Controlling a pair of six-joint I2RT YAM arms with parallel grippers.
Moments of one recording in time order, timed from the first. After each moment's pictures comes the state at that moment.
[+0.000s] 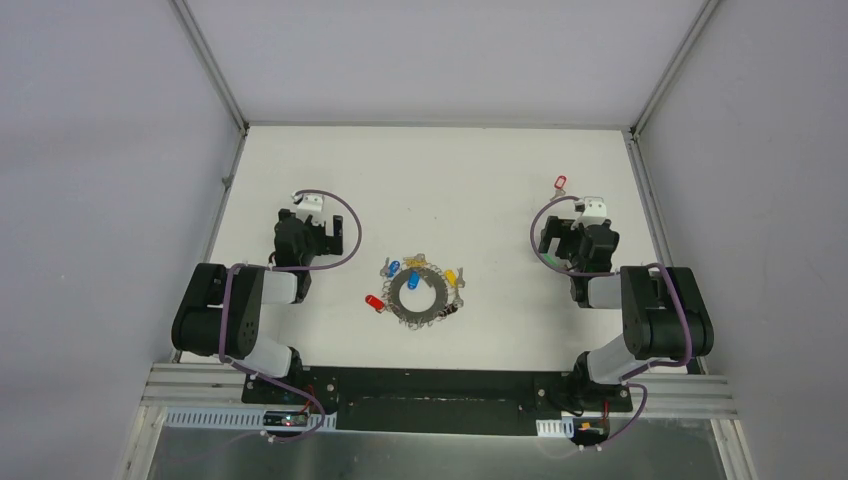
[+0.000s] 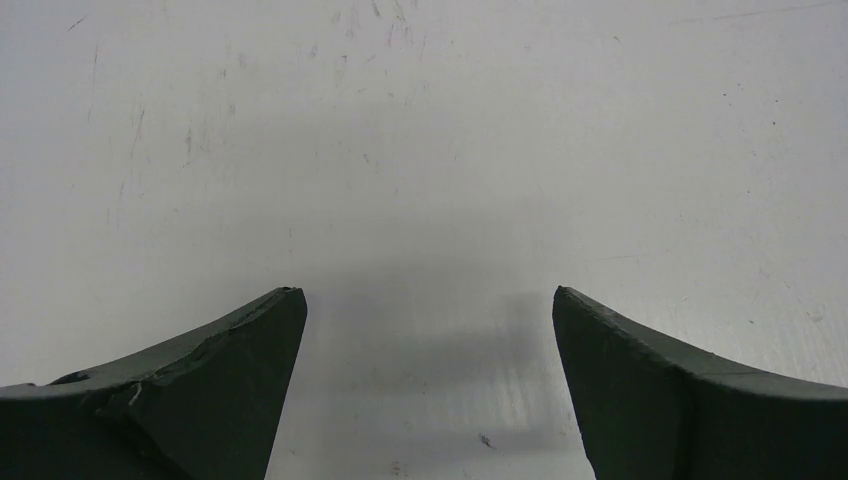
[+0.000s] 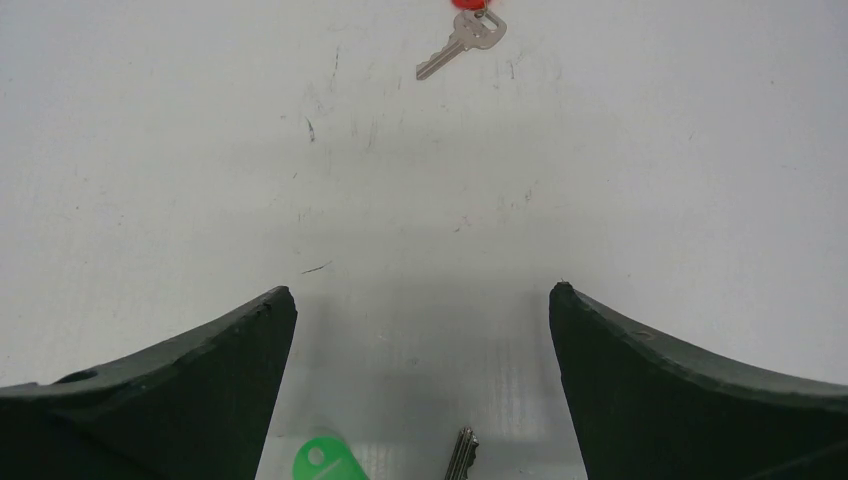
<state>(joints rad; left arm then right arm) -0.07 1.49 0.35 0.85 -0.01 0.05 0.01 1.53 0.35 0.81 -0.04 0.06</state>
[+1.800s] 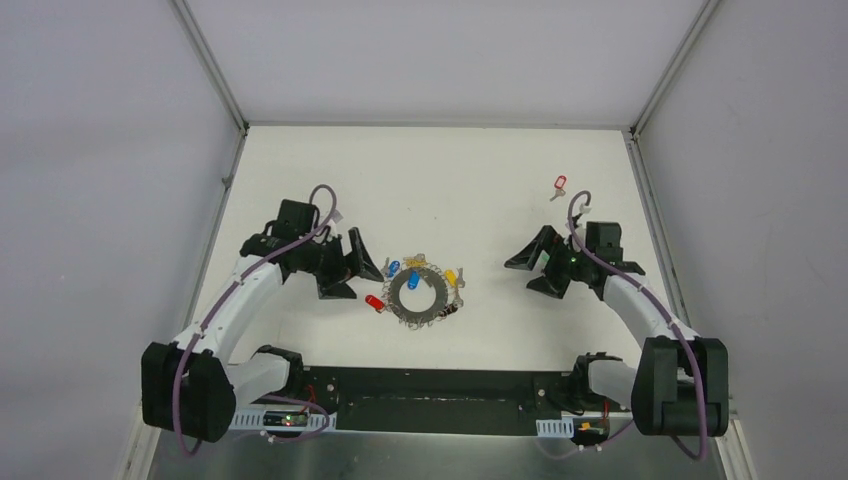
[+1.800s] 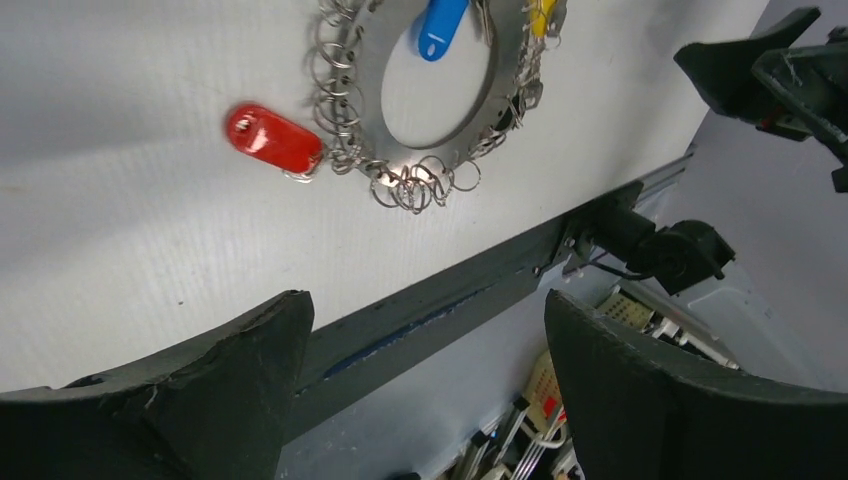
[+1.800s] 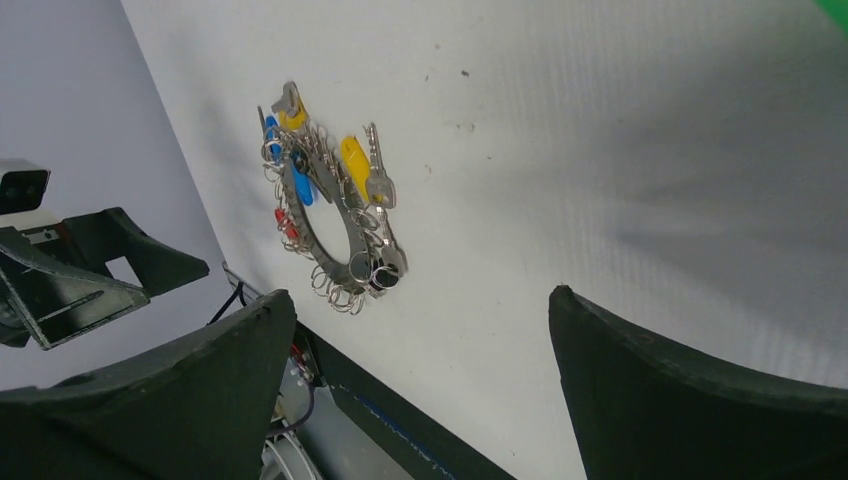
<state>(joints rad) -0.15 1.07 0.77 -0.69 0.61 -0.64 0.00 1.15 0.56 -0.35 -0.66 0.61</state>
